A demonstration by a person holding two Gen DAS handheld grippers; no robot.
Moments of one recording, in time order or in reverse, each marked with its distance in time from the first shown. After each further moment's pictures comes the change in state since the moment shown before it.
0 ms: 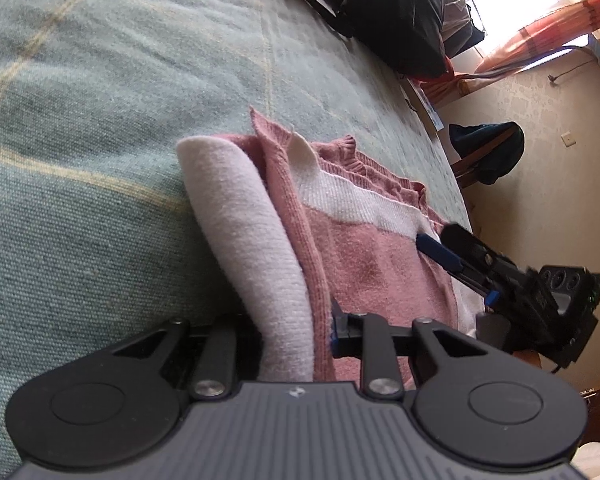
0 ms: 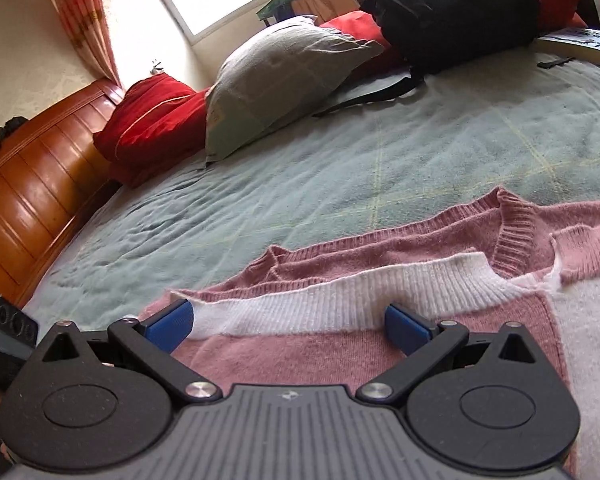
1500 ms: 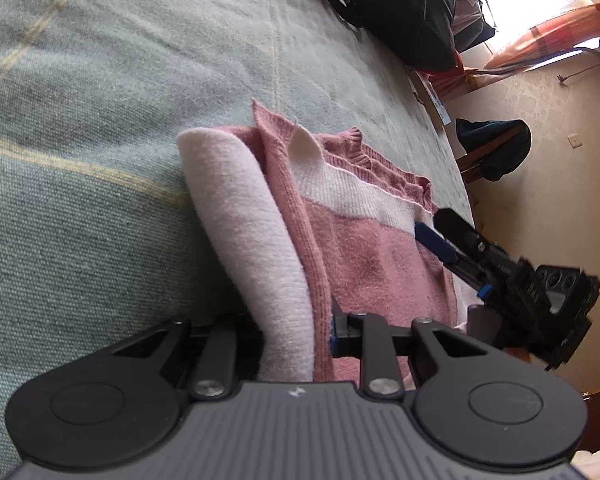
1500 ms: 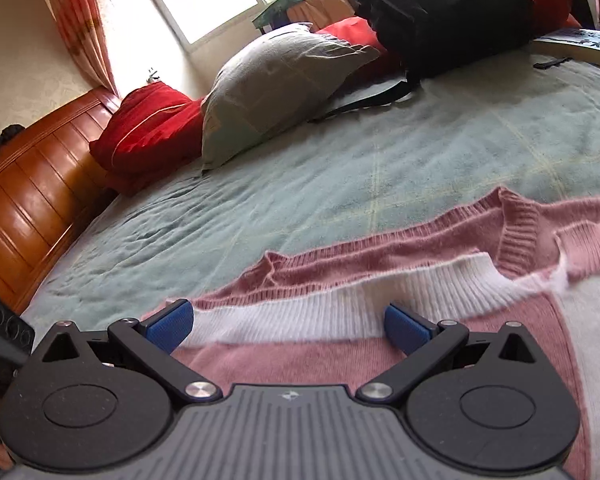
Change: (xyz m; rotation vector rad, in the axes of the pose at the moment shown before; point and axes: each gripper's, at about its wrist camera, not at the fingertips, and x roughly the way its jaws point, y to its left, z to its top) left arm -0.005 0.003 -0.002 -0.022 0.035 0.014; right arm 0.013 0.001 0.004 0.015 -0.027 -0.018
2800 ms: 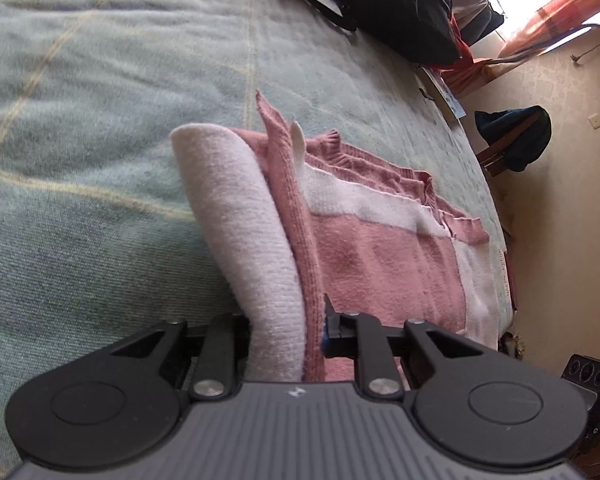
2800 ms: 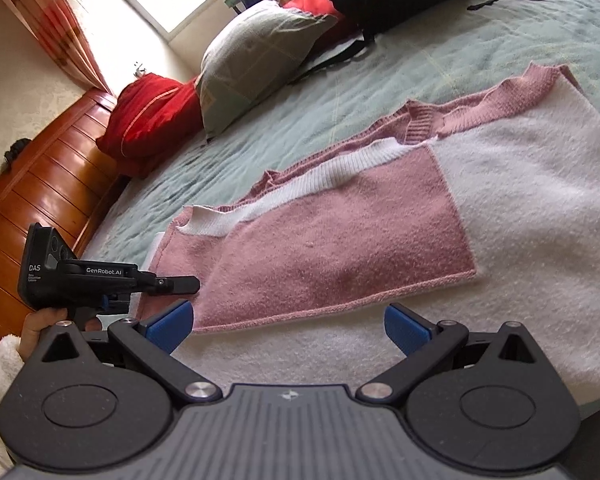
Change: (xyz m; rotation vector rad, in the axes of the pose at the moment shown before) left arm -0.011 -0.046 -0.010 0.076 -0.037 0.131; right arm -0.122 -0.021 -0.060 0.148 0.100 0.045
